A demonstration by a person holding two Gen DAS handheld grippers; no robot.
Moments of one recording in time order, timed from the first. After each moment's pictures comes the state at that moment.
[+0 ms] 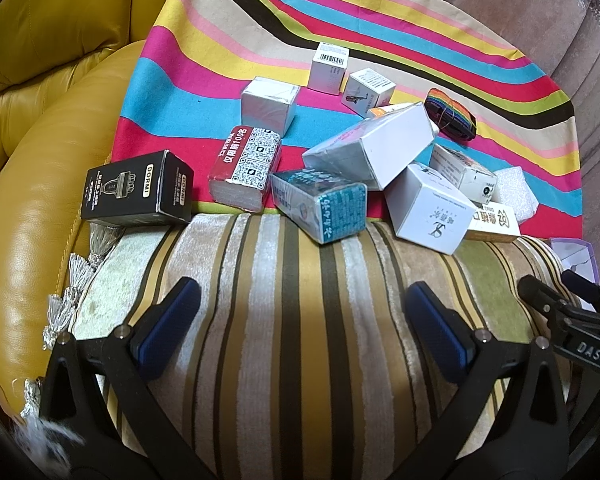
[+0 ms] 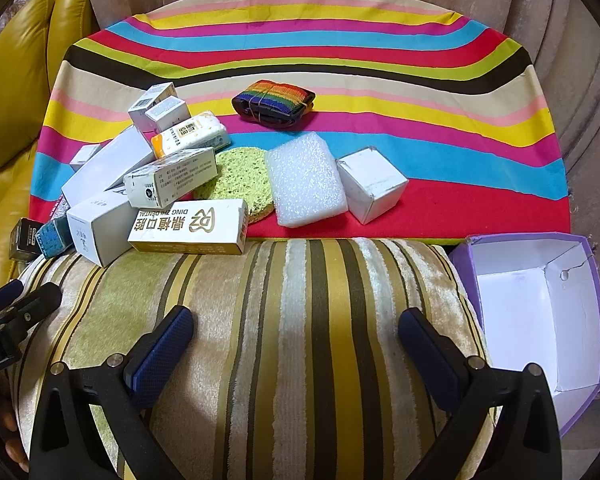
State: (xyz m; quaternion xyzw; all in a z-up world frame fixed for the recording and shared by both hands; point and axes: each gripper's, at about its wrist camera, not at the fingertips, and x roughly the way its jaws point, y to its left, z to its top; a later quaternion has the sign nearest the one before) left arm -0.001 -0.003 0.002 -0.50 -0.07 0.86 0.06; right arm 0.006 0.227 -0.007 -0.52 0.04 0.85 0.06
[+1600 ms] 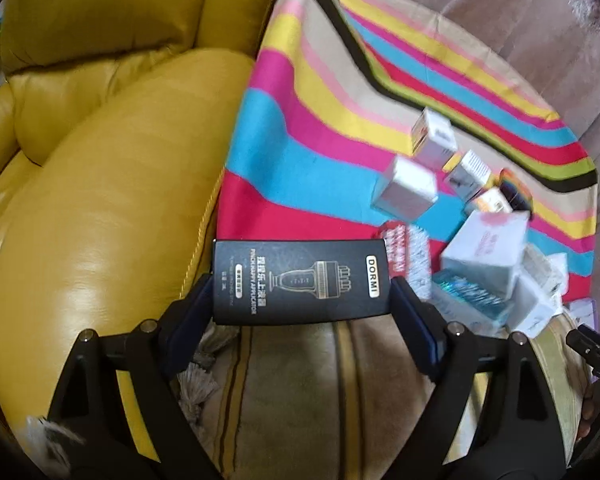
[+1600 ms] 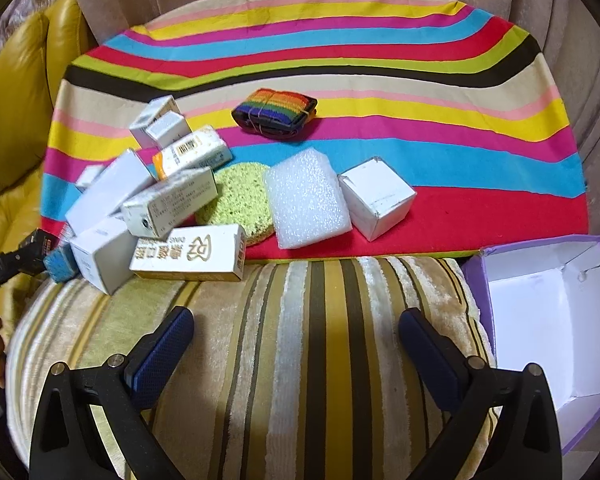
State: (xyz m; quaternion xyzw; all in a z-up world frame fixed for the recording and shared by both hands) left arm -0.059 -0.119 0.000 -0.47 -0.12 0.87 0.04; right arm -0.002 0.253 -0.001 -0.51 0.11 0.86 0.02
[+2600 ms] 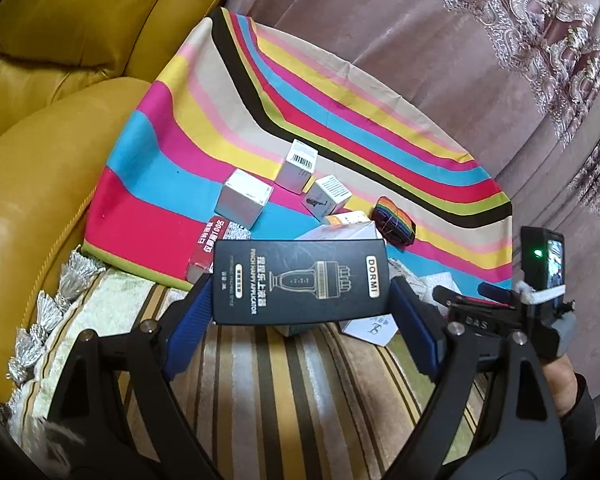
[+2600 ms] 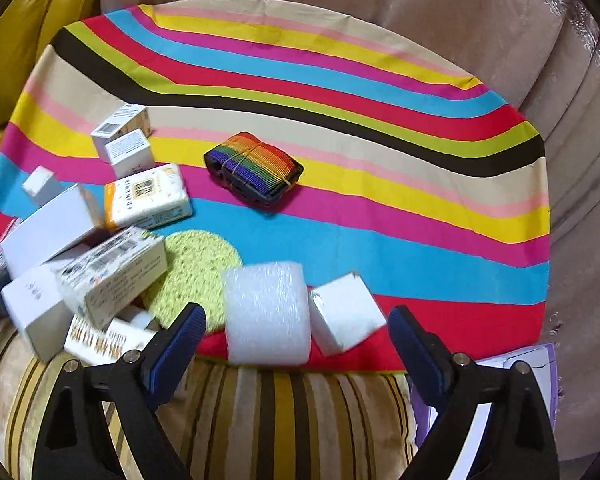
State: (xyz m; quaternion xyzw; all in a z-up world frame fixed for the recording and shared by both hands) left arm -0.009 -0.038 0.024 -0.37 -0.21 0.90 0.13; right arm -0.072 0.234 -0.003 -0.48 -0.08 0.87 0.09
